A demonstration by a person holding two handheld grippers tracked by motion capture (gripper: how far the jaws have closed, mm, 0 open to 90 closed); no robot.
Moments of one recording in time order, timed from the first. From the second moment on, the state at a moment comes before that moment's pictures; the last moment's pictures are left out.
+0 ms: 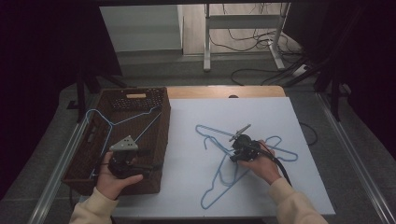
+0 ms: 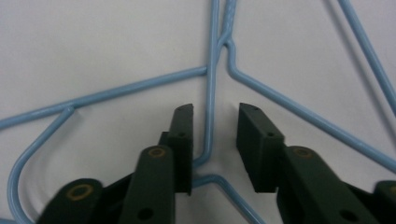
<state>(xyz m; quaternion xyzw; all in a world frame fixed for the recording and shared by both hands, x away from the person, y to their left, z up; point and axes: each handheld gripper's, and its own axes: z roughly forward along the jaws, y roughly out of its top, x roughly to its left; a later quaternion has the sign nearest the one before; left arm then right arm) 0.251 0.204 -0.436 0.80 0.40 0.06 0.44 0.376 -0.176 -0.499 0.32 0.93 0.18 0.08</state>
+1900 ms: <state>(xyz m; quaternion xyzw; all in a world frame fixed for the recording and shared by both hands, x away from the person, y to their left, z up) 0.301 0.062 -0.450 0.88 0.30 0.04 0.37 0.350 -0.202 -0.432 0.23 0.94 0.25 -0.02</state>
